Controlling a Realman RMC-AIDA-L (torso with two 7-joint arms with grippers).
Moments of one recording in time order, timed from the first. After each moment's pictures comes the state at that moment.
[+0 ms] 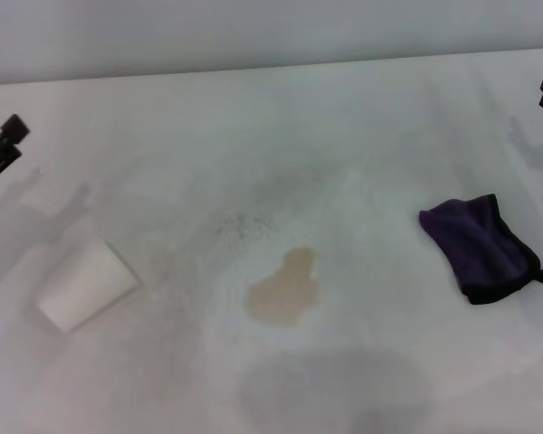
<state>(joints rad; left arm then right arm) -0.33 -1.95 1.35 0.33 0.68 1.27 -0.99 0.41 2.02 -0.60 -0.16 2.21 0.98 -2.70</state>
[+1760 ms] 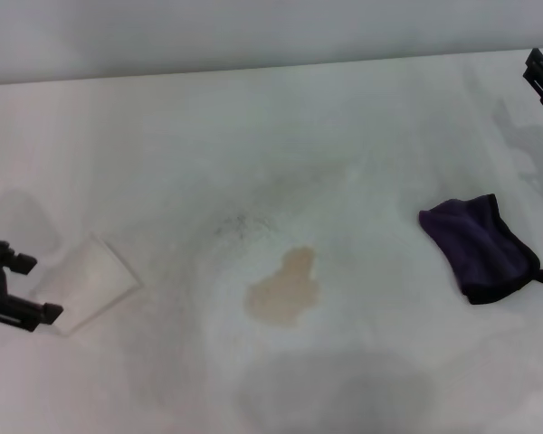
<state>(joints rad) -0.50 -1.95 1.08 1.09 2.36 1.62 -1.87 0.52 2.02 -0.41 -0.04 2.23 0.95 -2.69</state>
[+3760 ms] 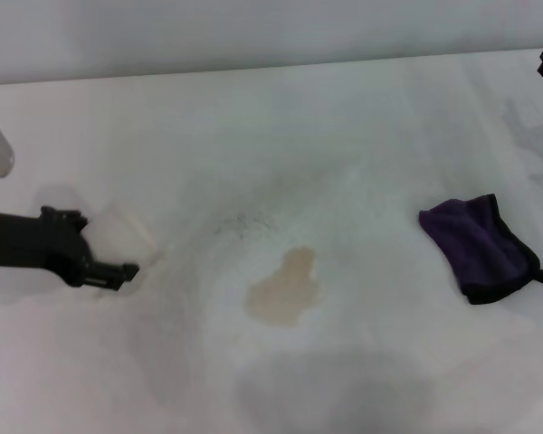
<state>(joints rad) -0.55 -2.07 1.08 0.88 2.31 1.27 -1.72 0.50 2.01 -0.41 -0.05 2.21 1.00 -2.68</state>
